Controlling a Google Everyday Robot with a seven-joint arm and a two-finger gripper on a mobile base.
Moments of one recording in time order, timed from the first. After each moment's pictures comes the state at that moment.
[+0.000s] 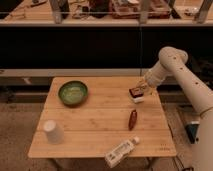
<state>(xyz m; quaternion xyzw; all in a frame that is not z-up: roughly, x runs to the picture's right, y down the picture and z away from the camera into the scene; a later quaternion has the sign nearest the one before) 0.229 -0.001 0.832 -0.25 -0.21 -0.16 0.93</state>
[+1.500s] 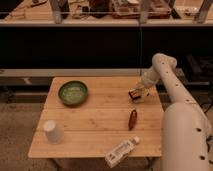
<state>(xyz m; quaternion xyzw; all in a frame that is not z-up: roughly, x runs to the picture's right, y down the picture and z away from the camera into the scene) 0.231 0.012 0.939 -0.26 -0.23 -0.15 0.93</state>
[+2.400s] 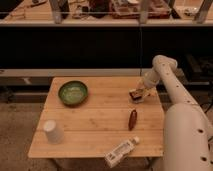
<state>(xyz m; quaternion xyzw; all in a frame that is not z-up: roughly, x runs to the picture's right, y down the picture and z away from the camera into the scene) 0.235 0.012 0.944 -0.25 -0.22 -0.15 0.93</state>
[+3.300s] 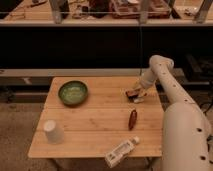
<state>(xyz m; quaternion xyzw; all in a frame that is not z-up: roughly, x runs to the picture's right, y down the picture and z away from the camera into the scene) 0.226 0.010 0.945 -0.25 -0.22 -0.15 0.93</state>
